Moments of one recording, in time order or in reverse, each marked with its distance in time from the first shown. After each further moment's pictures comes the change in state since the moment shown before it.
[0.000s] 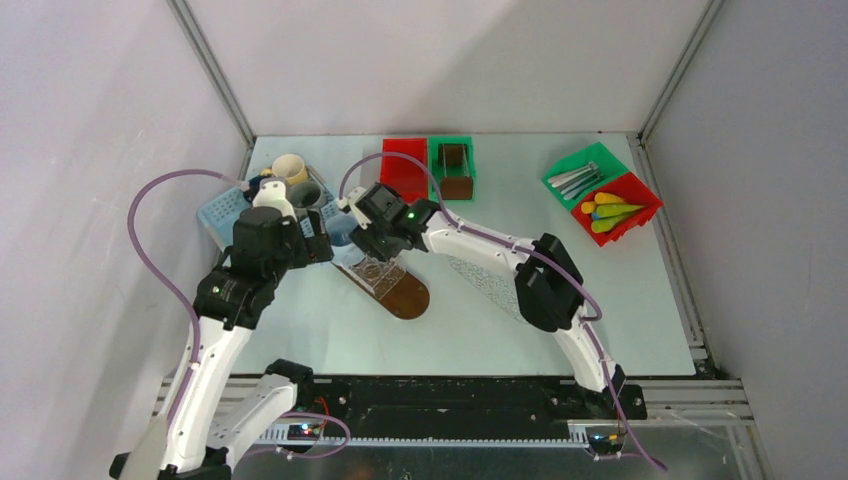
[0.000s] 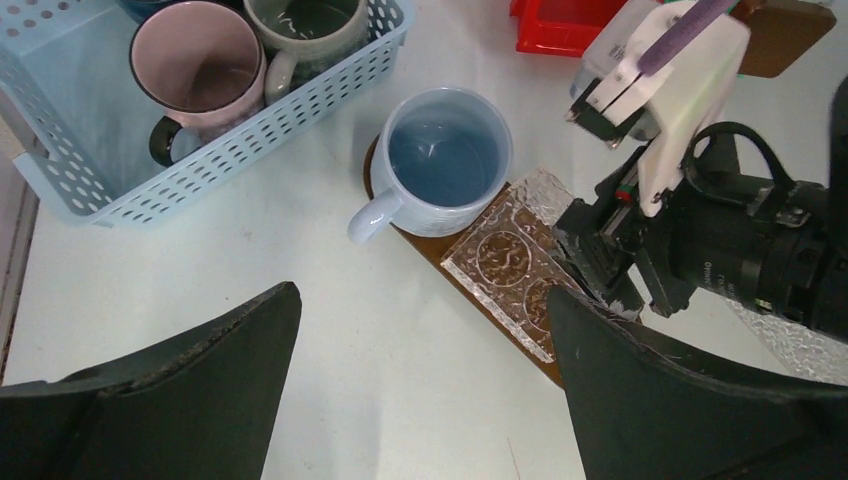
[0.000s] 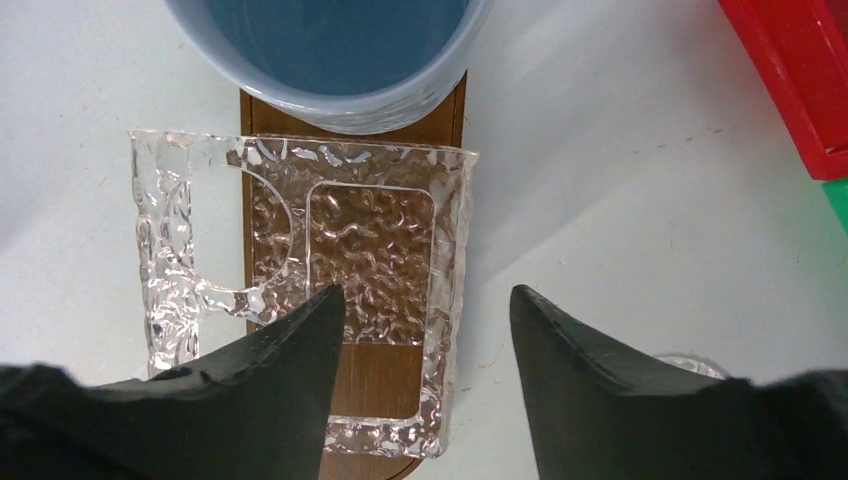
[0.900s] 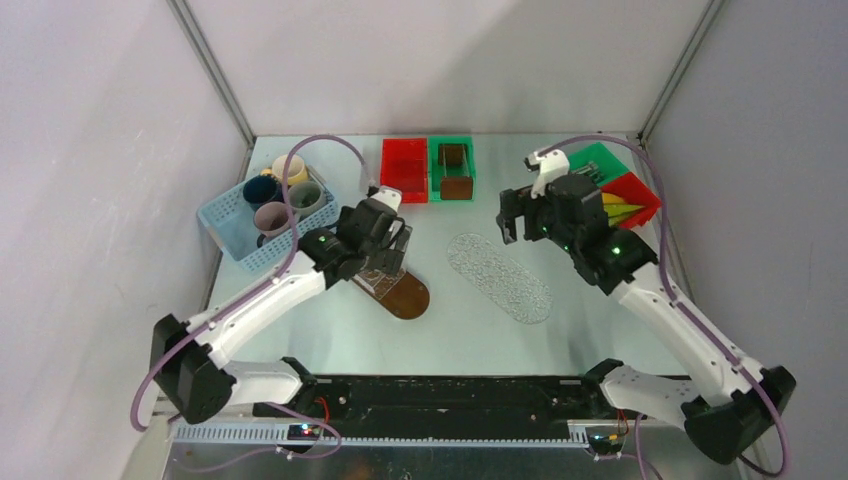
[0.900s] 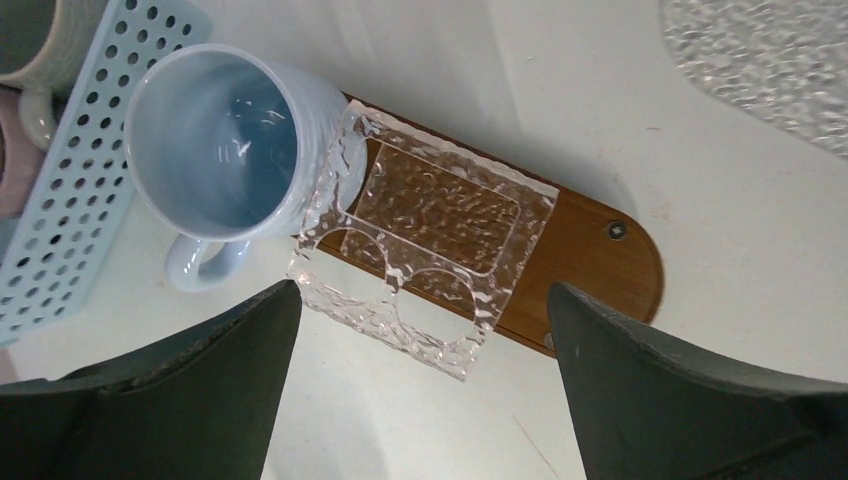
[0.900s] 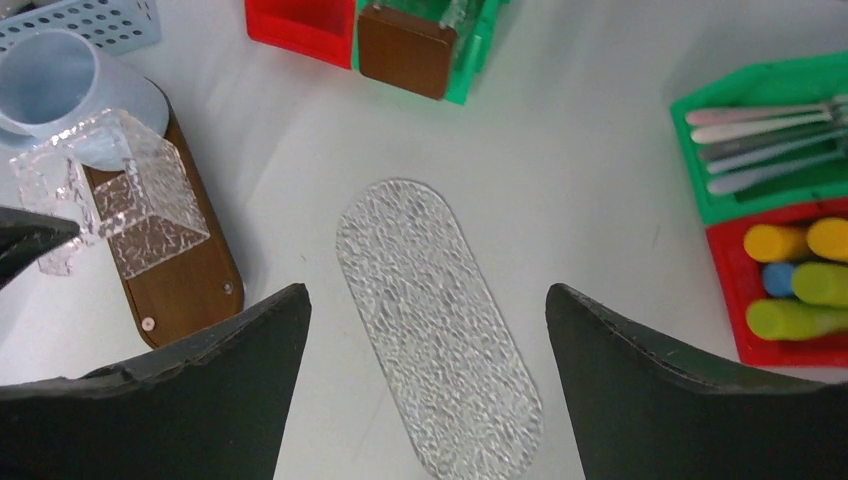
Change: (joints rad) left arm -0.429 0.435 0.034 0.075 -0.141 0.050; right arm -0.394 -1.078 -0.808 0.169 0.049 0.138
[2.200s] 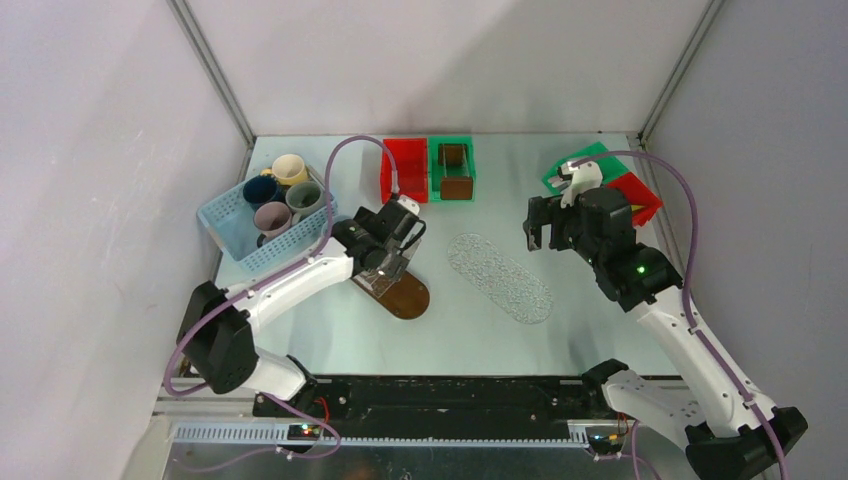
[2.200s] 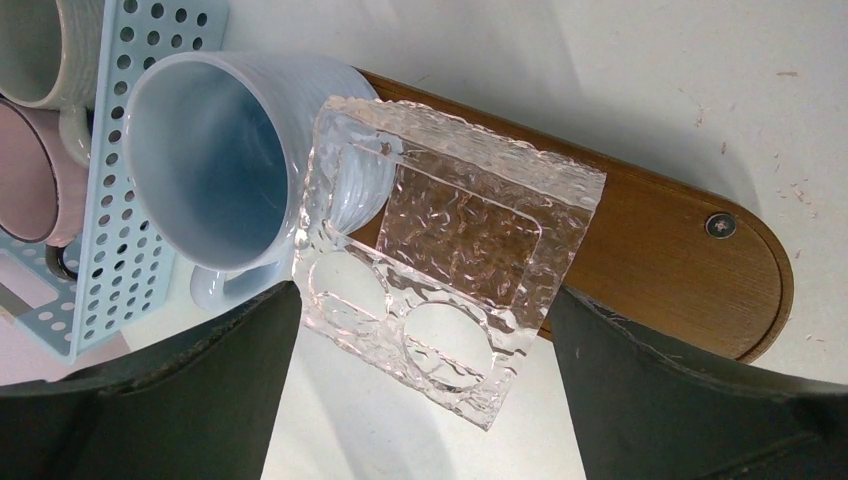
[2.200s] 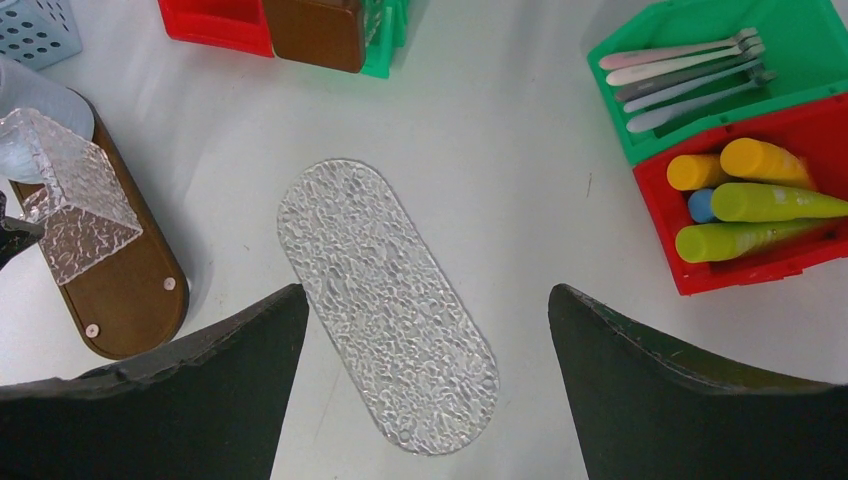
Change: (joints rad) left arm -0.029 0.214 0.048 -0.033 -0.119 0.117; right arm -0.135 -0.175 -0.112 -0.060 0.010 0.000
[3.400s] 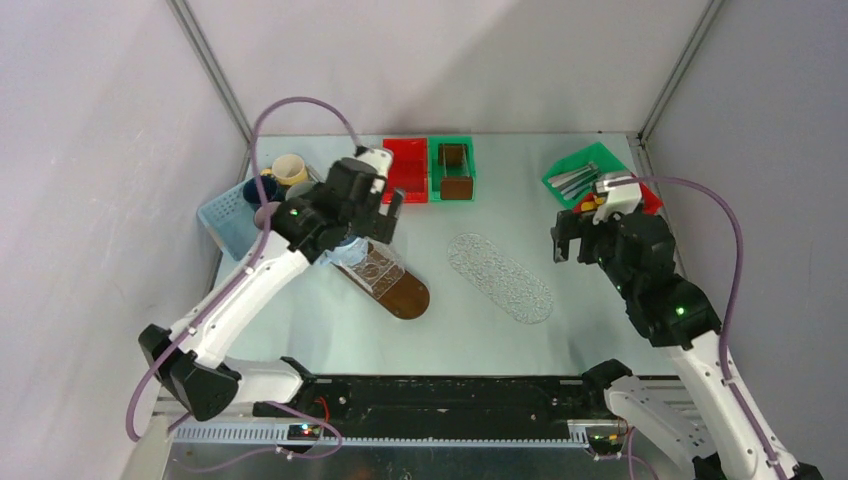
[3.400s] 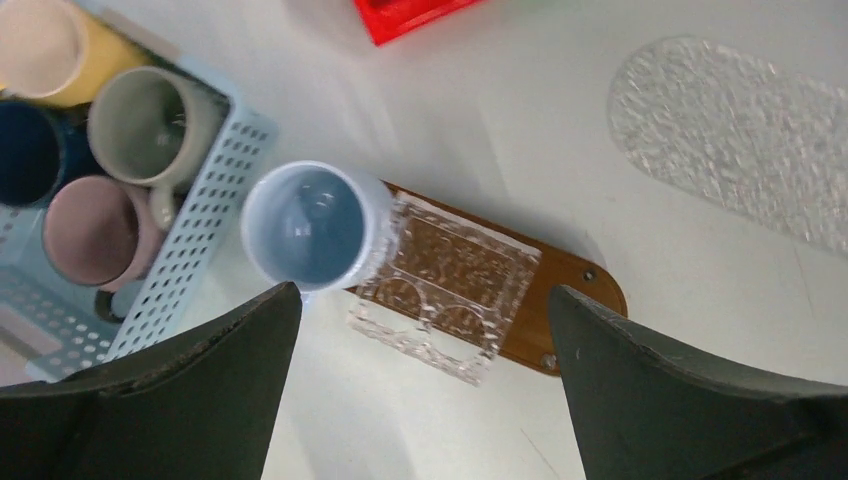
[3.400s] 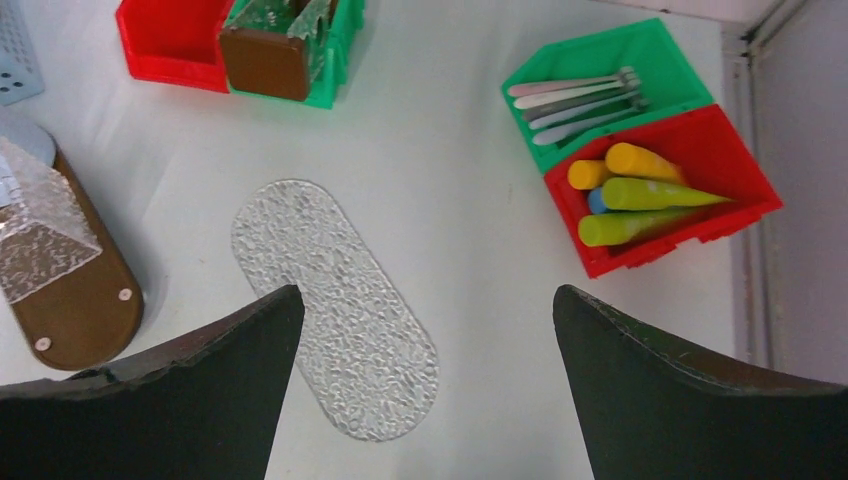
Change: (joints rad) left arm 0.066 -0.151 0.255 -0.101 0.164 0.005; right arm -0.027 -0.192 -0.003 -0.086 0.064 -0.065
